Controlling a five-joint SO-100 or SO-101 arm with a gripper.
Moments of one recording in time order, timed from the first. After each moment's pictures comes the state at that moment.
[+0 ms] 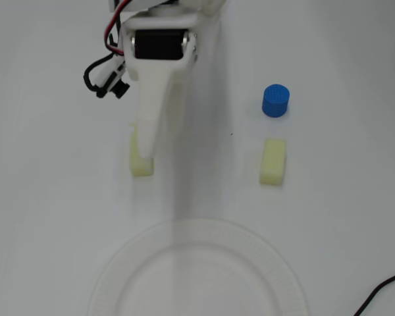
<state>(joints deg) 4.7 108.1 100.5 59.5 3.1</state>
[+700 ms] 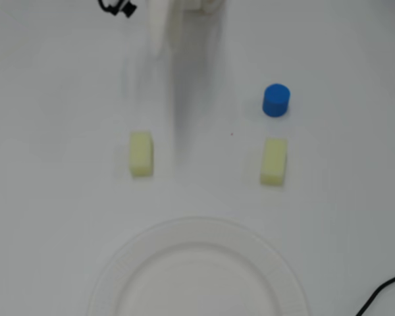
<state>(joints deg) 5.9 167.2 152.0 69.3 -0.1</state>
